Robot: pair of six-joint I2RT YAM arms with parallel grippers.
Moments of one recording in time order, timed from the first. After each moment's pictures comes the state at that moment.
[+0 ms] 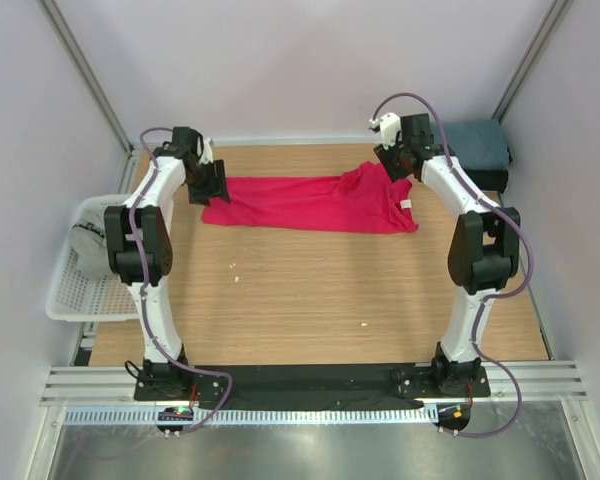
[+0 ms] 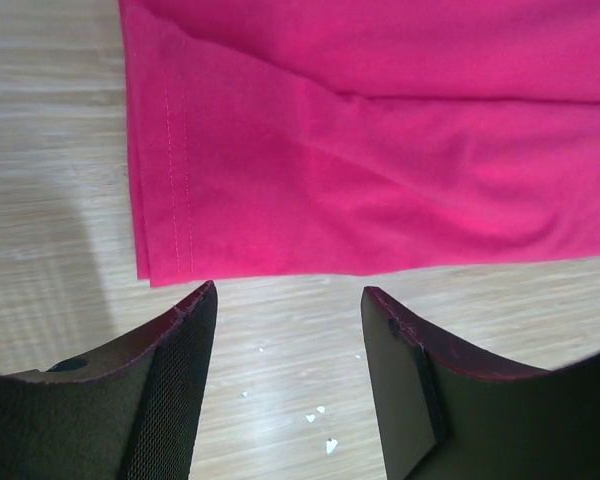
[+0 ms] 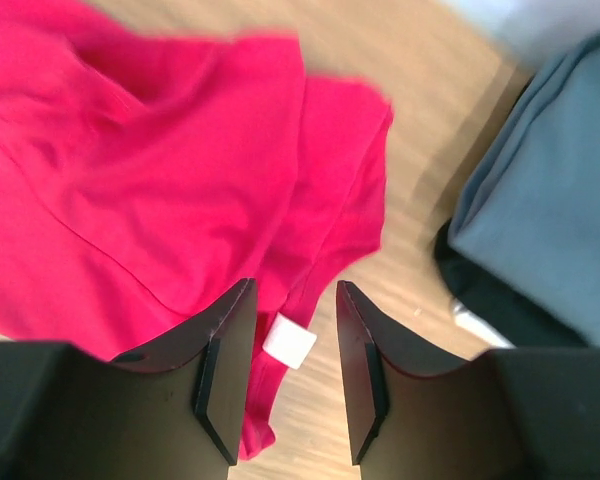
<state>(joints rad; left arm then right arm) -0.04 2.08 1.79 -0.79 0.23 -0.15 0.16 1.95 1.69 -0.46 -0.03 -0.45</state>
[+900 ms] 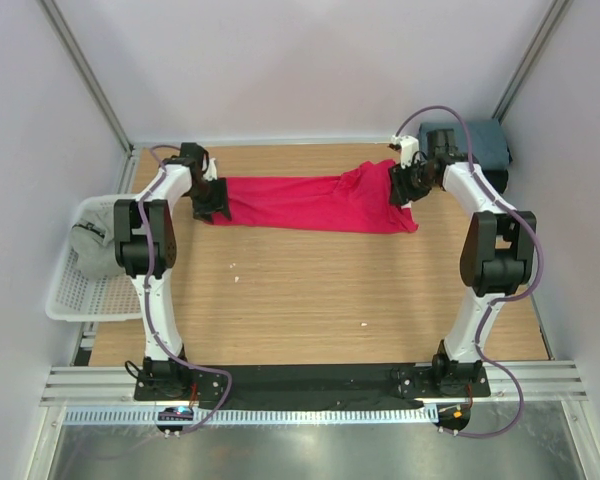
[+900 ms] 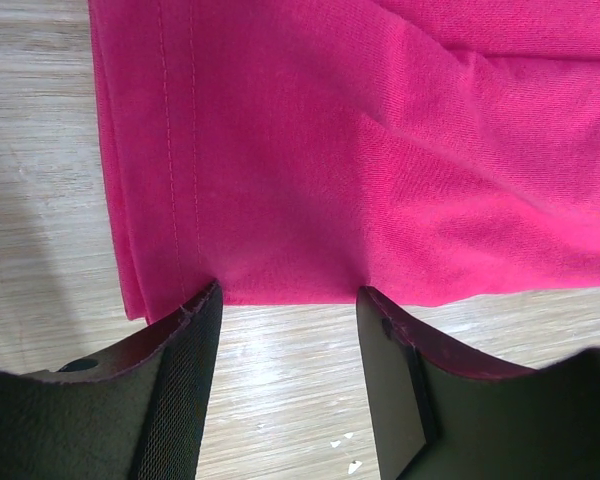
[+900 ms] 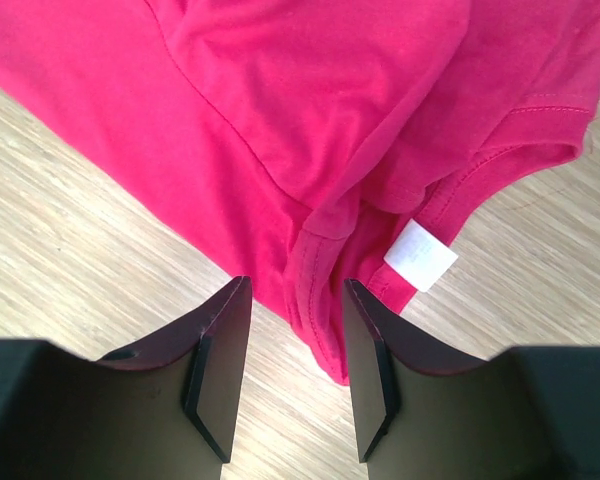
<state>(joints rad) -0.04 2.19 1.73 -0.78 0.22 -0.15 0.01 1.93 1.57 -0.65 -0.43 -0.41</state>
